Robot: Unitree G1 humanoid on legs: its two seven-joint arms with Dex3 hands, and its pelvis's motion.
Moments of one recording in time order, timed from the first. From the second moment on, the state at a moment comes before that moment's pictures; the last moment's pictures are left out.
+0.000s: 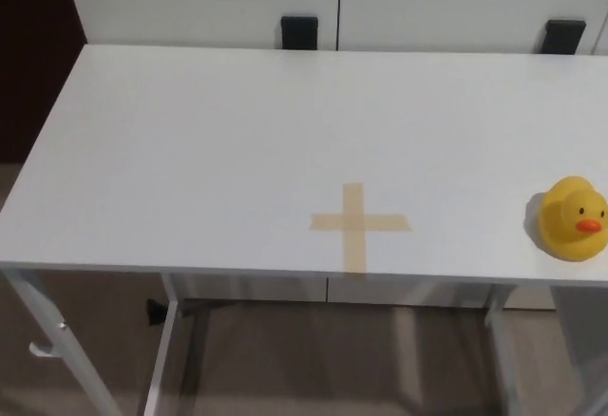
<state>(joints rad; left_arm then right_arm) -0.09 0.64 -0.09 1.24 0.26 -0.10 -0.02 0.15 -0.76 -0.40 1.10 0.04 -0.13 0.15</state>
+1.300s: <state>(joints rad) -0.10 0.65 -0.09 1.26 0.26 -0.10 -0.03 -0.45 -0.64 -0.26 0.64 0.14 -0.08 0.18</state>
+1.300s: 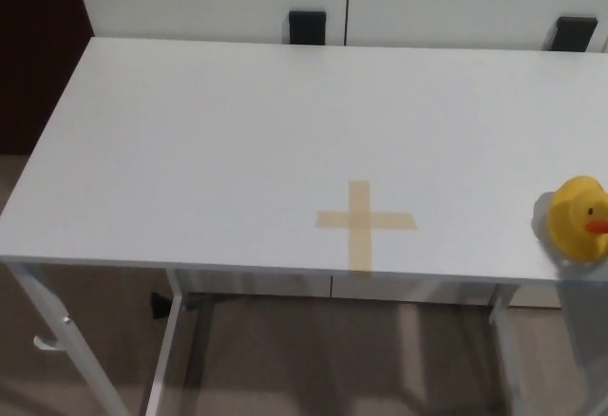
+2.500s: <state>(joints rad) -0.09 0.63 -0.12 1.27 0.27 -0.11 -0.03 -0.54 -0.42 -0.19 0.90 0.09 -0.07 0.16</state>
